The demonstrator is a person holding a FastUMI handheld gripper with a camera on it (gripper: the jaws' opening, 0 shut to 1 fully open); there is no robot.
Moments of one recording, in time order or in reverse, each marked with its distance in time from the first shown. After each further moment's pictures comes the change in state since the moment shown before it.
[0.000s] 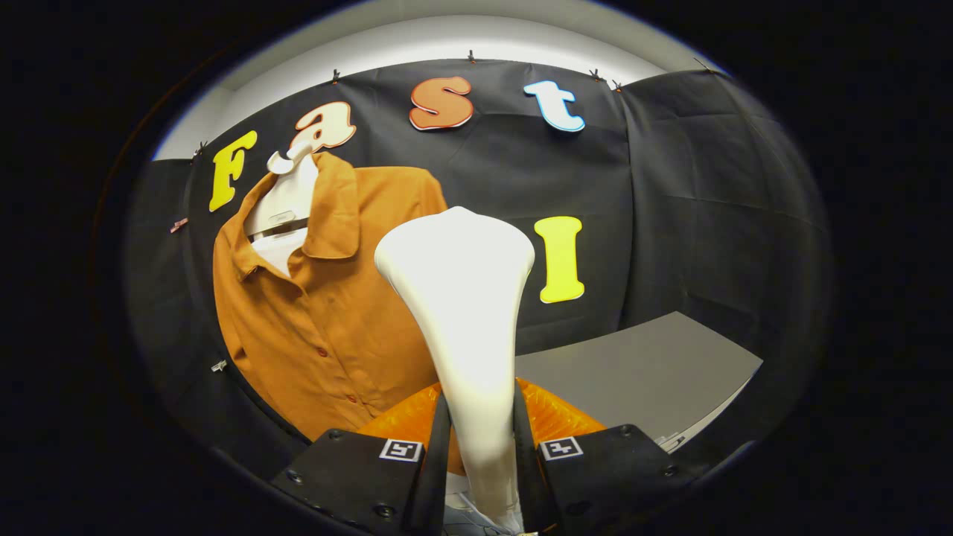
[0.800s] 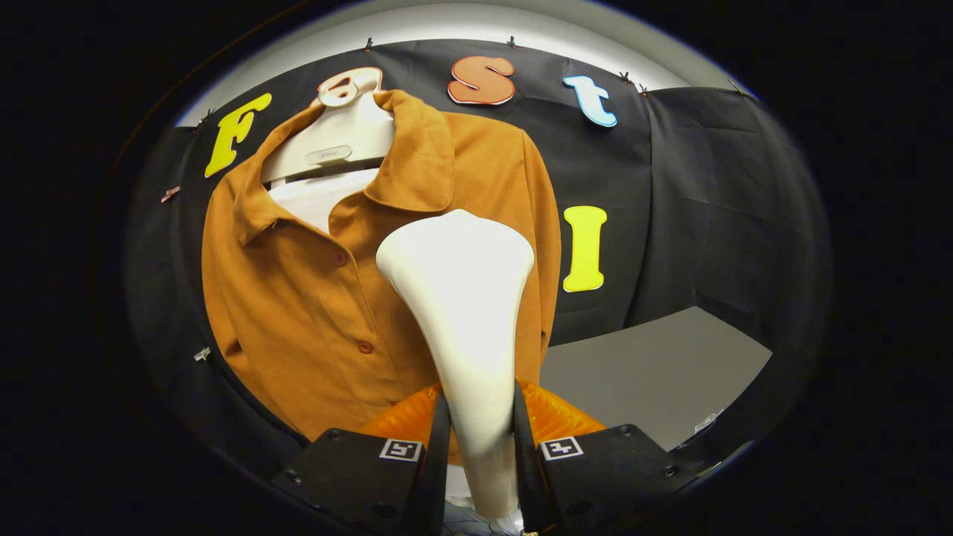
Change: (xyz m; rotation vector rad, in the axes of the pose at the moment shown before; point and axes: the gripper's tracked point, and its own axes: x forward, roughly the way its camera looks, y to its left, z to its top) arm 0.048 0.090 -0.038 -0.064 0.063 -0.075
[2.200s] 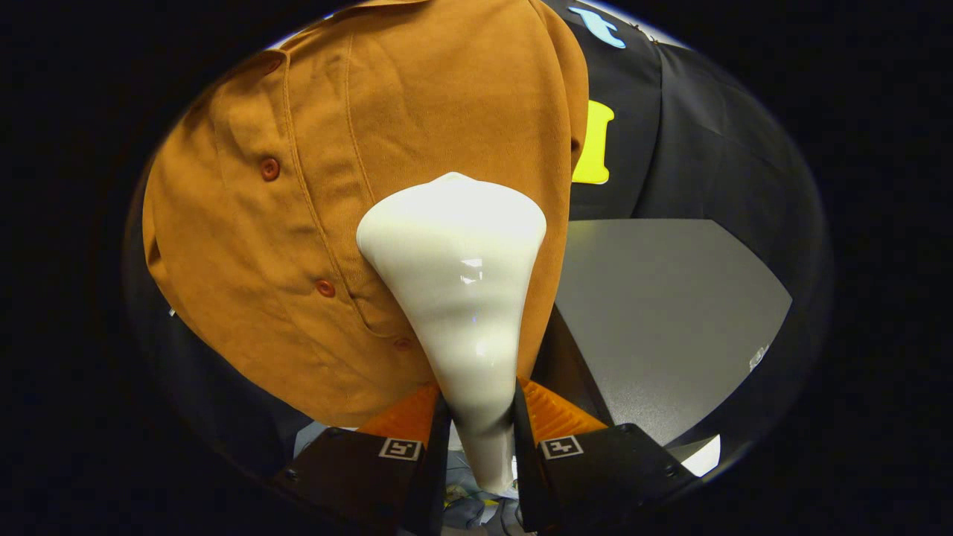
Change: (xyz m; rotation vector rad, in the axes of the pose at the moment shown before) arm 0.046 -0.014 -0.150 0.003 0.397 -0.056
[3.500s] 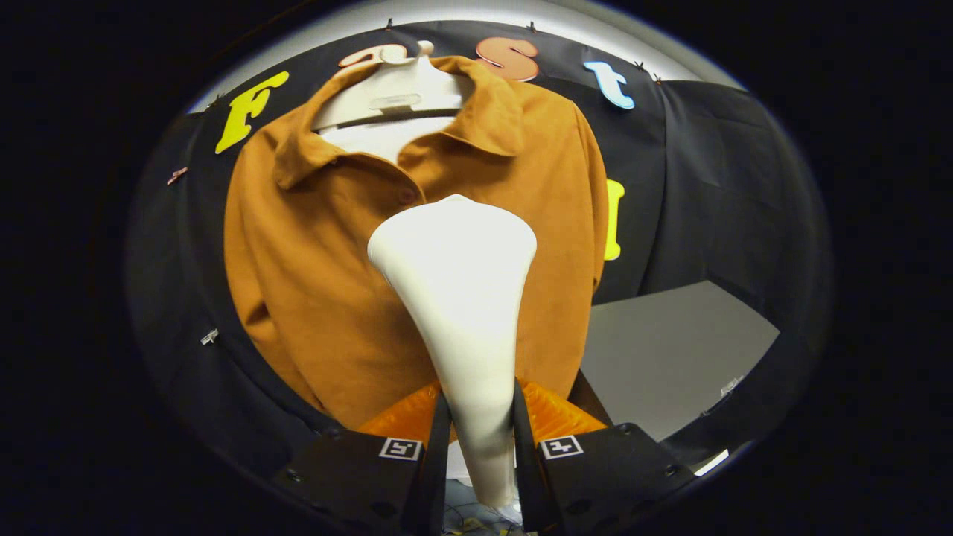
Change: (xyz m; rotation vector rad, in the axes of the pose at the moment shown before) arm -0.126 0.077 0.094 -0.022 -0.333 0.109
